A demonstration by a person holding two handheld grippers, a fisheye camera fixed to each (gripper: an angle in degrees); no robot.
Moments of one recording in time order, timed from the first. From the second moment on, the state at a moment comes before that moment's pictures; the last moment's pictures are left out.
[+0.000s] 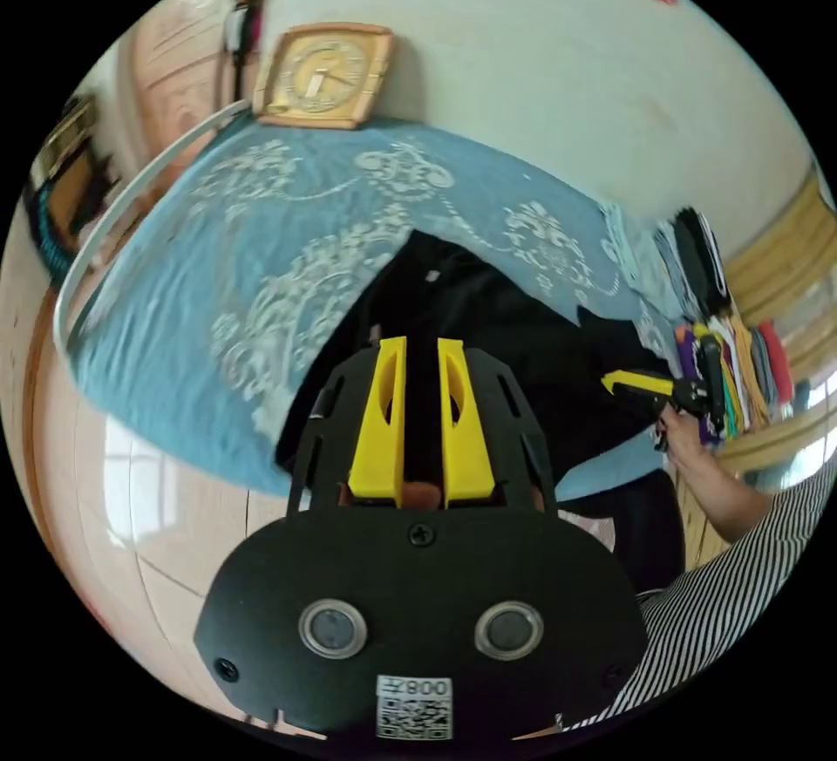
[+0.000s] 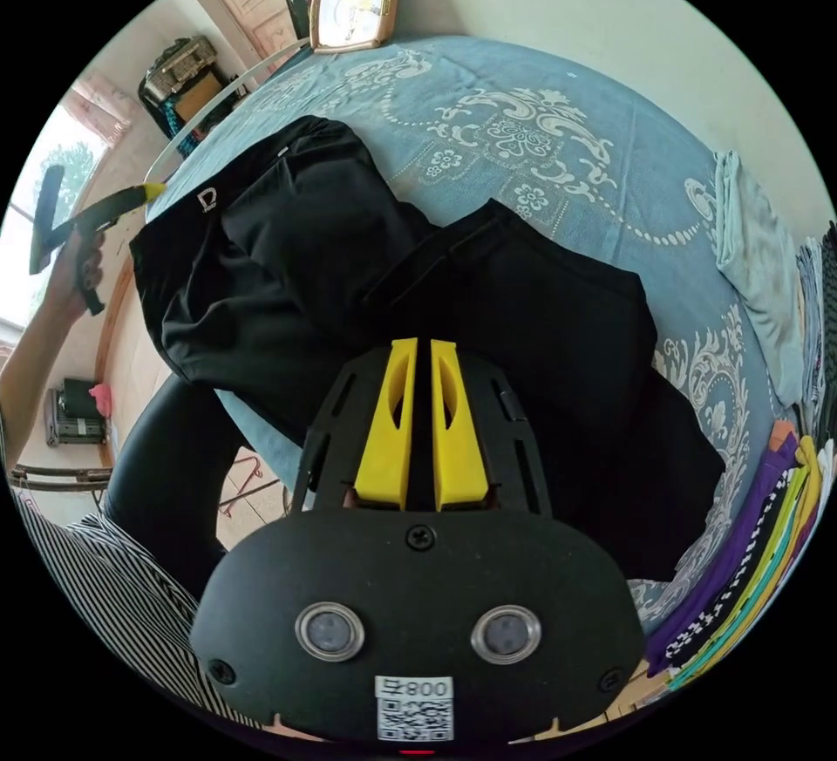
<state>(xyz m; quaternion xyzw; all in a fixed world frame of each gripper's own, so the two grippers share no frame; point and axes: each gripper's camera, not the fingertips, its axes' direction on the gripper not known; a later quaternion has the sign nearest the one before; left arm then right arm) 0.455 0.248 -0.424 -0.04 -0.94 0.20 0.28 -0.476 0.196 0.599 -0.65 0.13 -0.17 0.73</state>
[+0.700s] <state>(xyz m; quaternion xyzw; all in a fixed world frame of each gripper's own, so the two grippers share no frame) 0.355 0.079 -0.382 -0.12 -0.94 0.19 0.26 -0.345 0.148 0.482 -0.44 0.08 0.04 0.90</state>
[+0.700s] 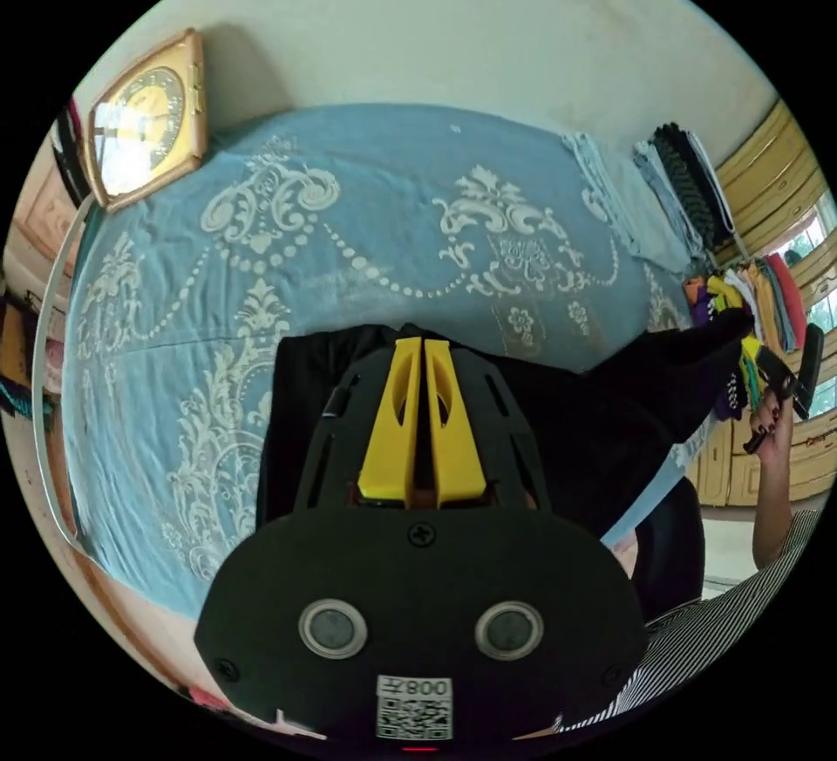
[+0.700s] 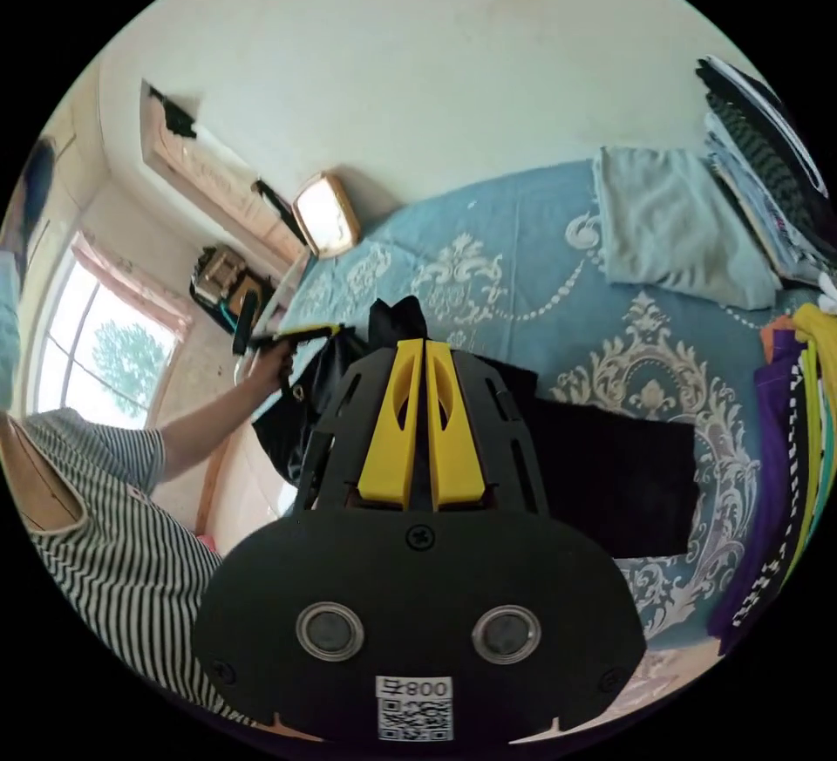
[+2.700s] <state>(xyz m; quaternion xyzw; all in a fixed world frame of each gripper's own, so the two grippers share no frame) 0.039 0.223 -0.289 -0.31 -0.91 0.03 0.26 -0.108 0.321 0.390 -0.53 0.40 0.17 0.73</state>
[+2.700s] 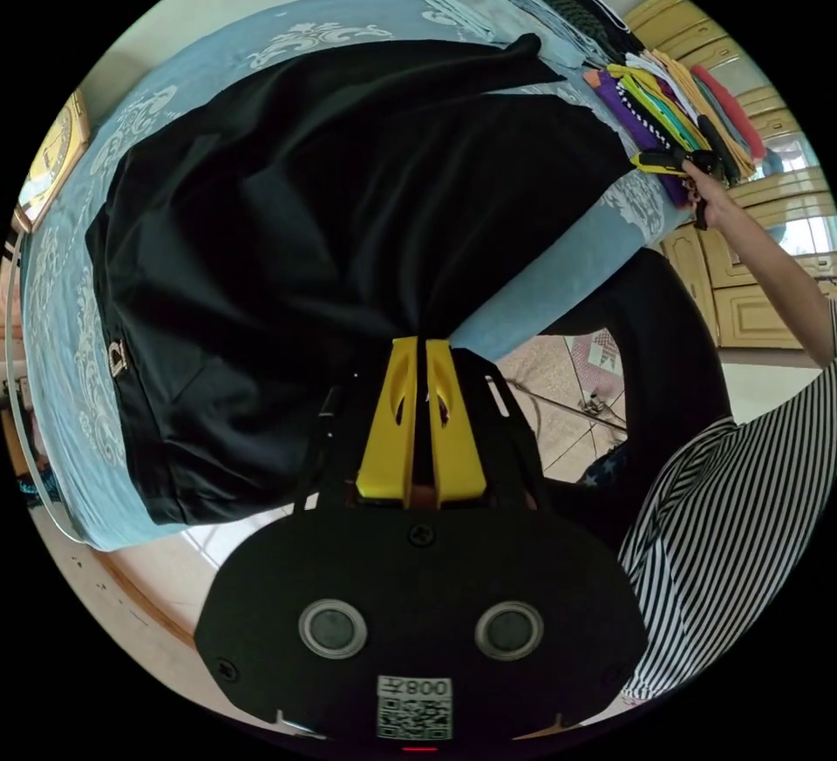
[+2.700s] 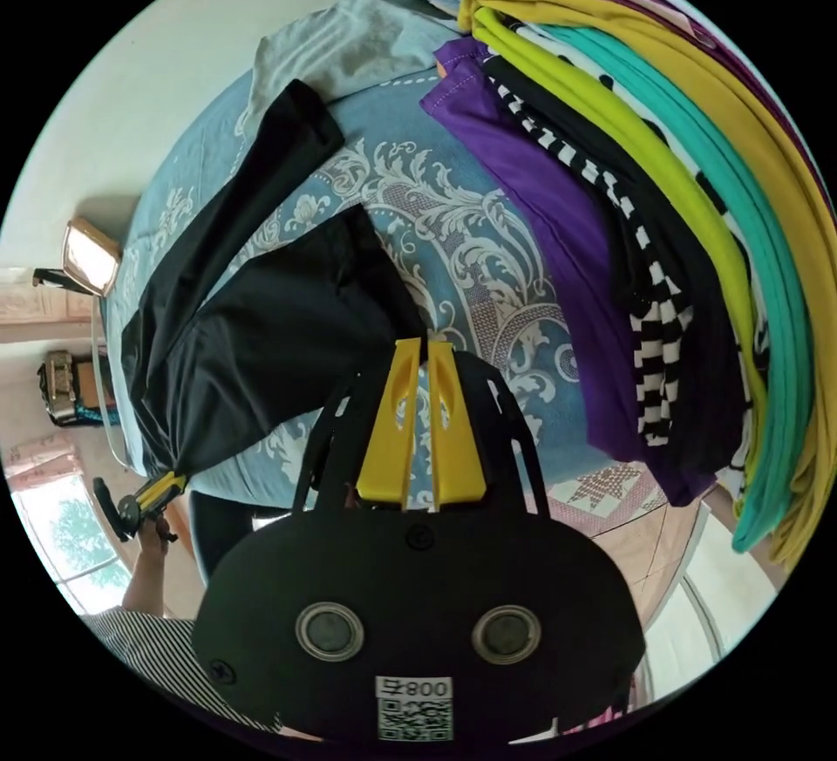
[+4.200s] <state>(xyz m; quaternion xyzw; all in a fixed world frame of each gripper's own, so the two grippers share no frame) -0.160 0.066 -0.209 -0.38 -0.89 0.14 0.20 -0.098 0.171 0.609 -0.57 0.34 -0.02 0.75</state>
